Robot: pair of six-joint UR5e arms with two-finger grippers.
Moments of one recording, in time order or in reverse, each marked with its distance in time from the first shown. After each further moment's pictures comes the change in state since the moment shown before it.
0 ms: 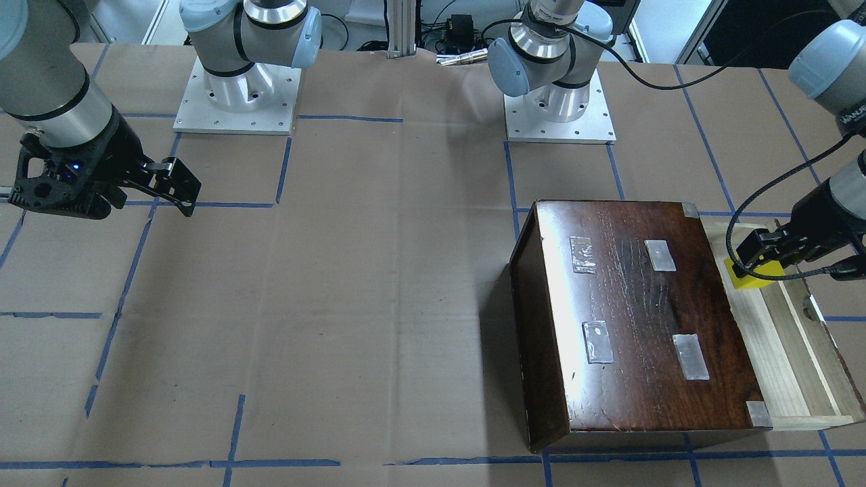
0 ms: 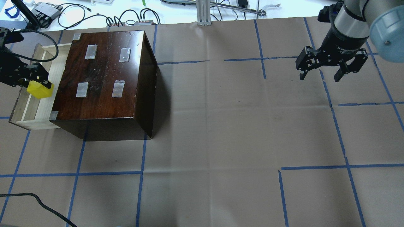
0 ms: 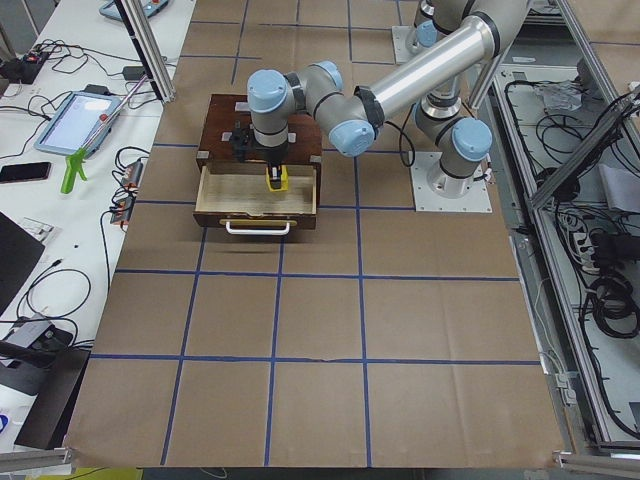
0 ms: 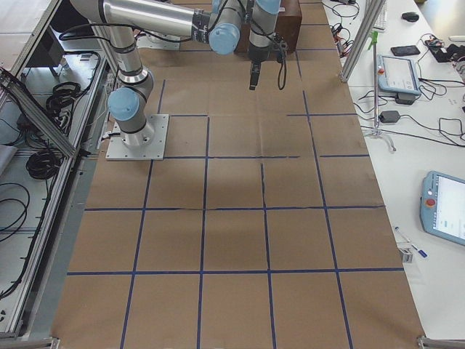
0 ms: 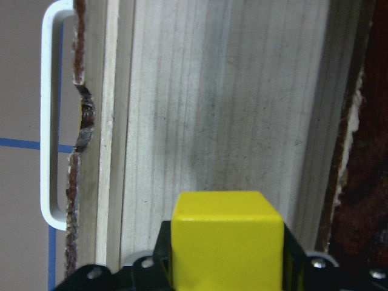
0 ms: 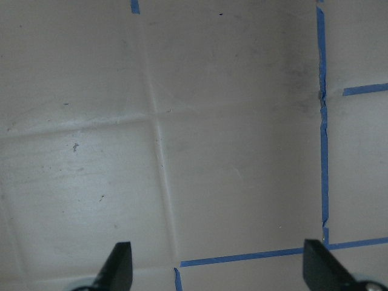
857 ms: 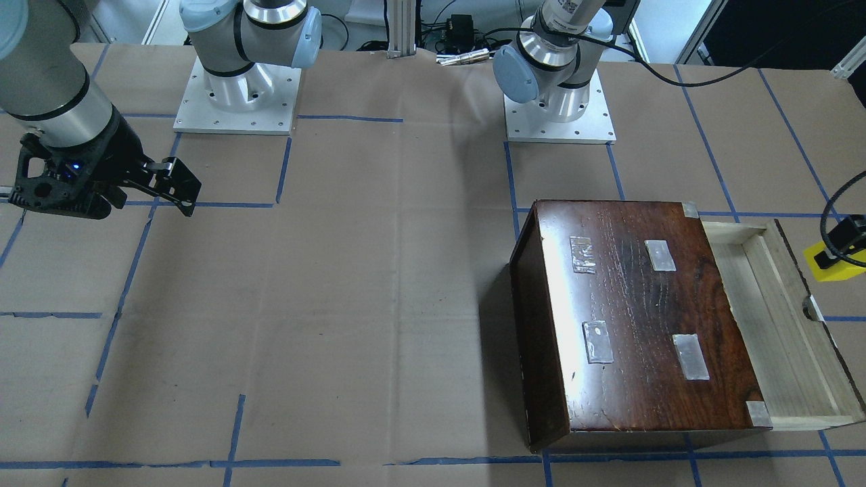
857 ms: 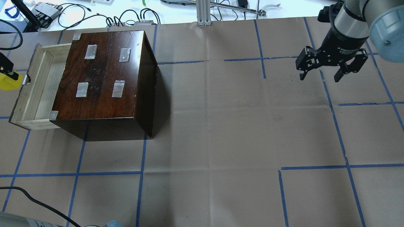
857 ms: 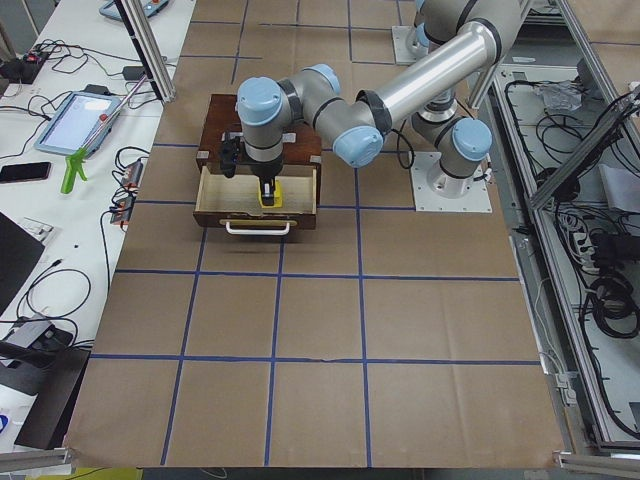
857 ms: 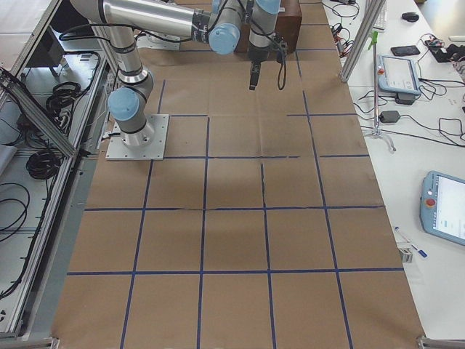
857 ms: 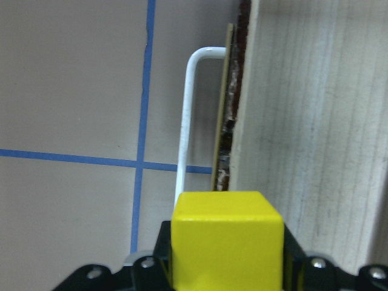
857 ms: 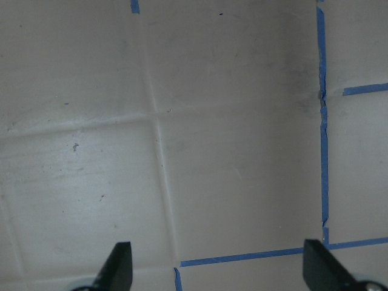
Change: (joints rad) left arm 0.082 -0.018 0.164 -0.137 0.002 0.081; right arm 0.000 0.000 0.001 0.000 0.000 0.000
